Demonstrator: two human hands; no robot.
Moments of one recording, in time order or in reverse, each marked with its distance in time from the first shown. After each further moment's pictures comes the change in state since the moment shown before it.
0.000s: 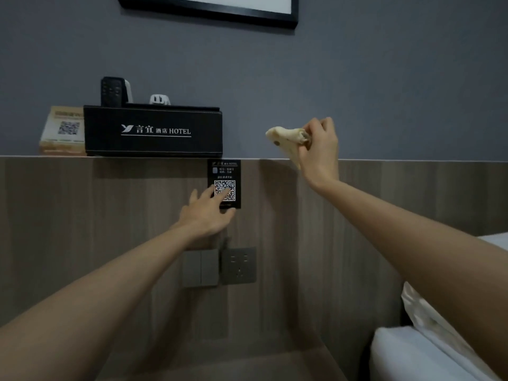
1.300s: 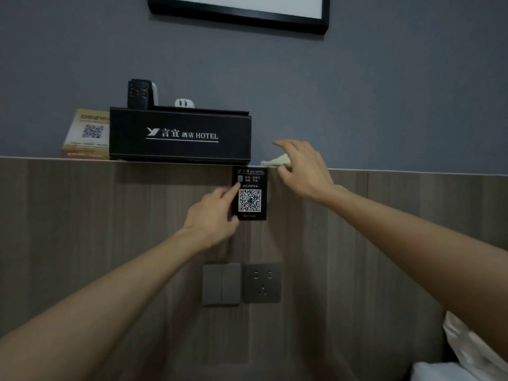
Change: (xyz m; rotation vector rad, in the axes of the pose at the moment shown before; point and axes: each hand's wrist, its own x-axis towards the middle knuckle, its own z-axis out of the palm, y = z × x) left_hand 0.011 -0.037 -0.014 0.126 0.196 0.160; right_hand 0.001 -0.012 0.075 -0.239 -0.417 -0.289
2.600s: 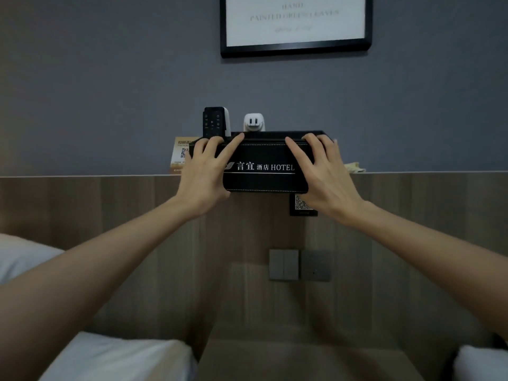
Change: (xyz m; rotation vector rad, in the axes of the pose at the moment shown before) left_hand -0.089 -0.057 -0.179 0.249 0.393 0.067; right_hand -0.041 -0.131 -0.085 -0.149 0.179 -0.226
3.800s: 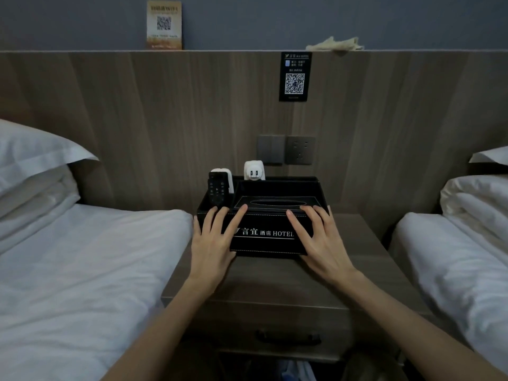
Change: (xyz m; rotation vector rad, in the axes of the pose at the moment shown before) left_hand -0.331 0.118 0.043 -0.070 -0.422 -0.114; right_hand -0.336 -0.105 -0.016 0.134 -0.296 -0.002
